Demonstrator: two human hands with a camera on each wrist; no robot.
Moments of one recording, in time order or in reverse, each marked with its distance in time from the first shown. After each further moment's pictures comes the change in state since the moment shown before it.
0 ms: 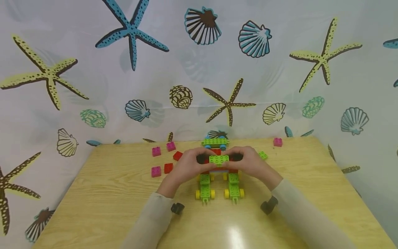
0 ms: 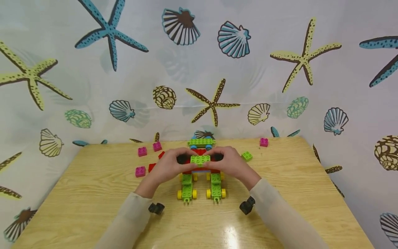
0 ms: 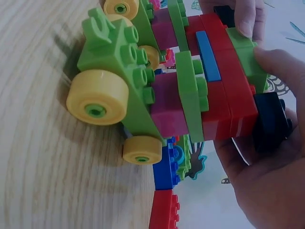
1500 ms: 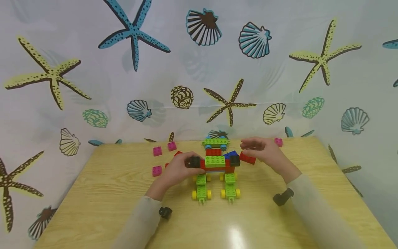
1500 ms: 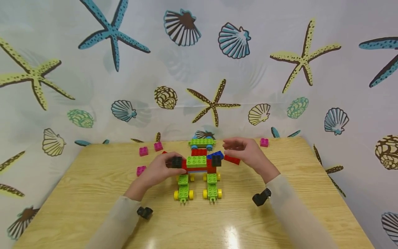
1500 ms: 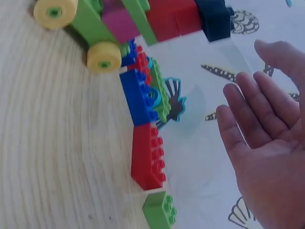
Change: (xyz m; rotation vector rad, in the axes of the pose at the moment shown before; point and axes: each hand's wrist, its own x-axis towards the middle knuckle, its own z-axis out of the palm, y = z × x) left_hand -0.018 -0.039 -0.017 -0.073 -0.009 -0.153; right_hand -0.014 0.024 -0.053 0.189 0.064 0.012
